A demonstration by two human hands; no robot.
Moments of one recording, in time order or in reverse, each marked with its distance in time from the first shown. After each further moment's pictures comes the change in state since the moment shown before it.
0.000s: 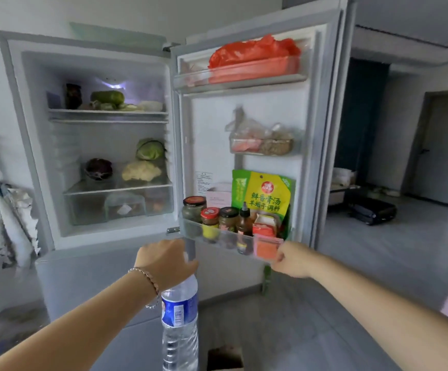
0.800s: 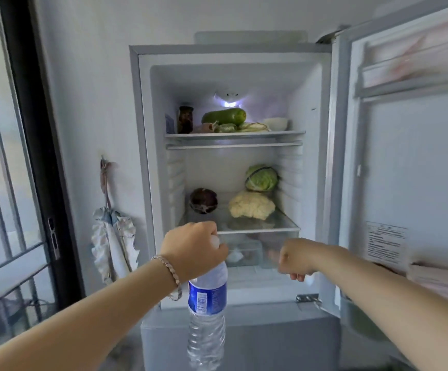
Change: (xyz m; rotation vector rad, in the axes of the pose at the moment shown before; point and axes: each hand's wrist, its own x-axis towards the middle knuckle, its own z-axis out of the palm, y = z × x) left_hand 0.203 -0.311 -0.027 -0.054 0.253 -0.139; right_hand 0.305 -0.356 0.008 -0.185 -0.182 -0.263
